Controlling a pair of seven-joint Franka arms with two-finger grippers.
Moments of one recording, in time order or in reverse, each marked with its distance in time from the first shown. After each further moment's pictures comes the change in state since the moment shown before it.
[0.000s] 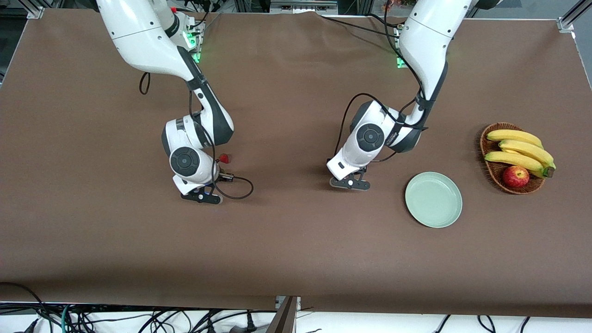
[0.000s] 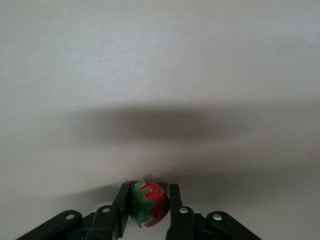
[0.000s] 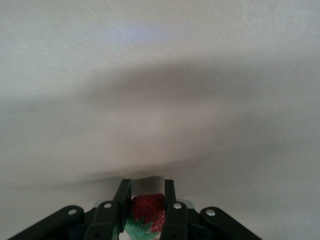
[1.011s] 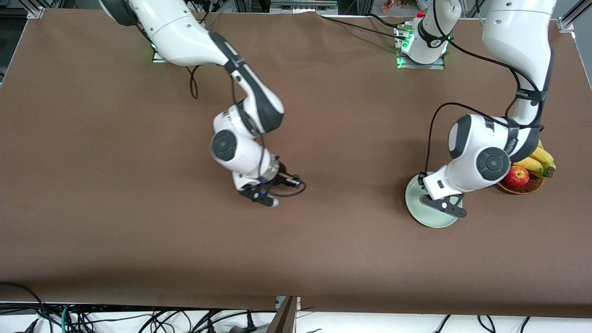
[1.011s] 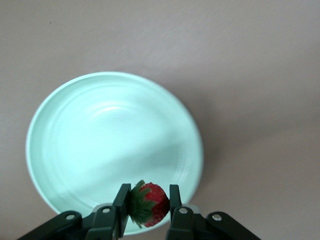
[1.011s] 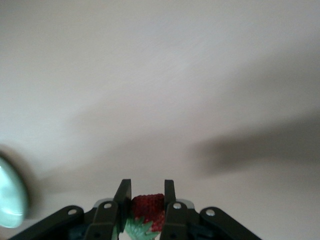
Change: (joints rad) left arm 0.386 -0.123 0.052 0.009 0.123 -0.198 0.674; right arm 0.163 0.175 0.127 0.393 0.344 0.214 0.328
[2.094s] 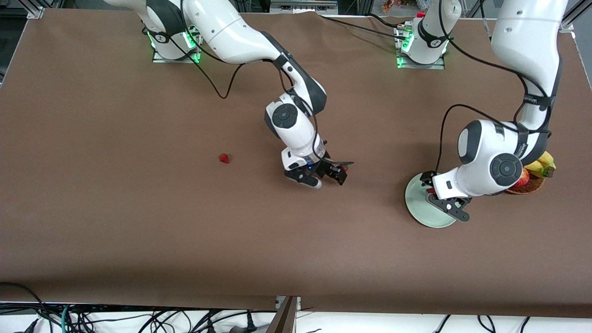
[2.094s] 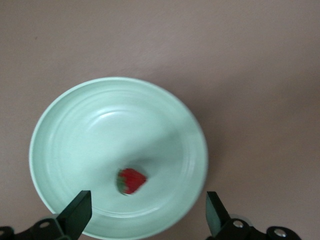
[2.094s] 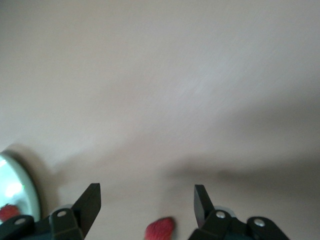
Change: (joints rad) left arm 0.059 -0.028 -0.088 0.016 -0.010 -0.044 0.059; right arm 0.248 0.138 -0.220 0.163 -0.006 0.049 0.170
